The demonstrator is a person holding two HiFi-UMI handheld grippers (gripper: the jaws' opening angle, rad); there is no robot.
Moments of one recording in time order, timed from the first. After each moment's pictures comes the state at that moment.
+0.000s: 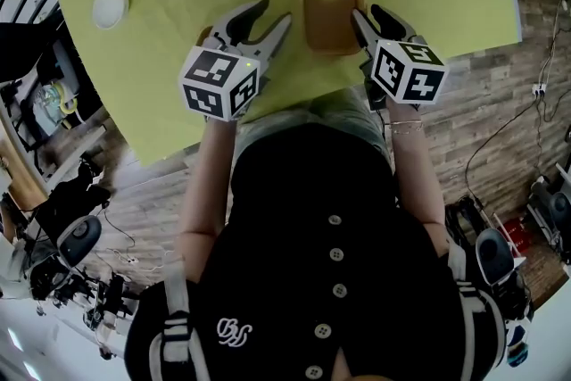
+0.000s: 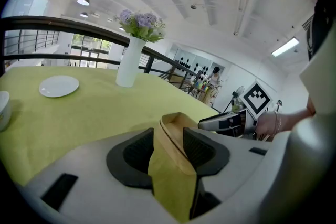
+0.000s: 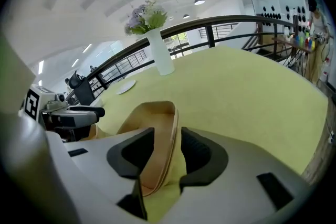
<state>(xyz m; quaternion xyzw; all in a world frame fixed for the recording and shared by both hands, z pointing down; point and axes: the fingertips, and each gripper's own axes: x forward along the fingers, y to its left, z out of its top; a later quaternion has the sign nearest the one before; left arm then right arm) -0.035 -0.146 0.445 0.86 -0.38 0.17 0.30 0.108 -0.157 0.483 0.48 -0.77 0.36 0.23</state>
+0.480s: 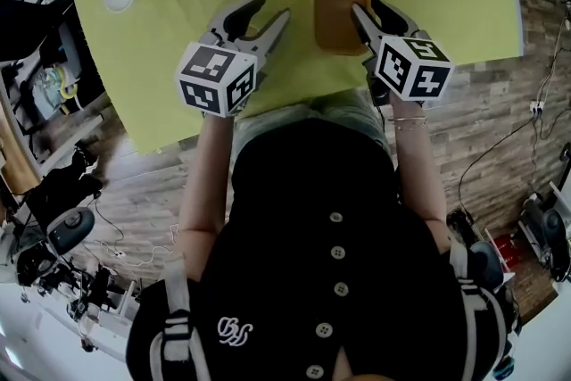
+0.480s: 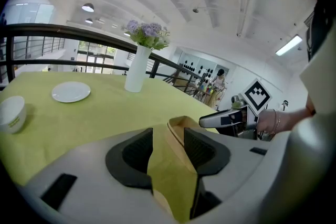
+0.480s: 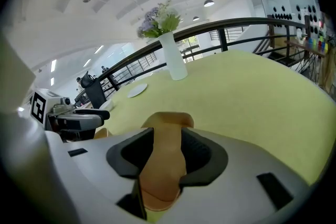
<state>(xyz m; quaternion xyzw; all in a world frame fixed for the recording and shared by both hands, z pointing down) -0.063 -0.146 0.435 0.85 -0.41 0.16 0.29 0.079 -0.171 0.464 0.43 -0.80 0.34 0.22</state>
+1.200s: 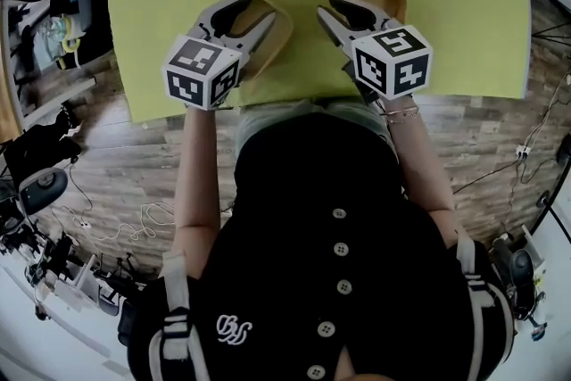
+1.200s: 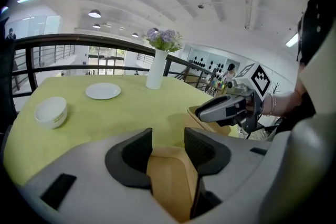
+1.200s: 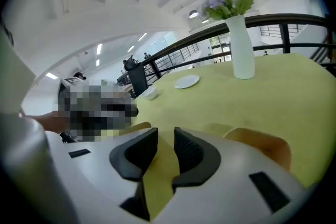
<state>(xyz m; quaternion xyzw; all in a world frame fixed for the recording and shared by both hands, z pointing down) -0.151 -0.107 0.436 0.82 -0.47 0.19 0.28 -0.064 -0.138 0.442 0.22 -0.90 0.28 0.25</state>
